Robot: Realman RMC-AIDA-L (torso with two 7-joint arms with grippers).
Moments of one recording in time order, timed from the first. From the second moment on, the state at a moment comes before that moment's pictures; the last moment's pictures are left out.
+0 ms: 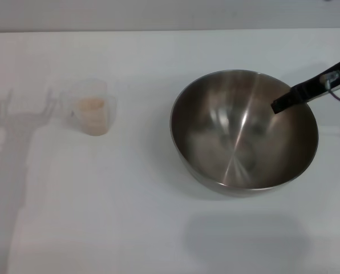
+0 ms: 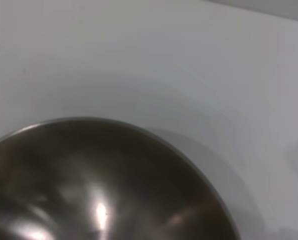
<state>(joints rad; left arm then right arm) -0.34 -2.07 -0.65 -0.28 2.00 1.51 -0.05 0.66 2.05 -1.18 -1.24 0.47 1.50 -0.38</state>
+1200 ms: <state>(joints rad) -0.32 -2.07 -0.64 -0.28 2.00 1.56 -0.05 0.64 2.06 -1.17 -1.21 0.46 1.44 -0.42</state>
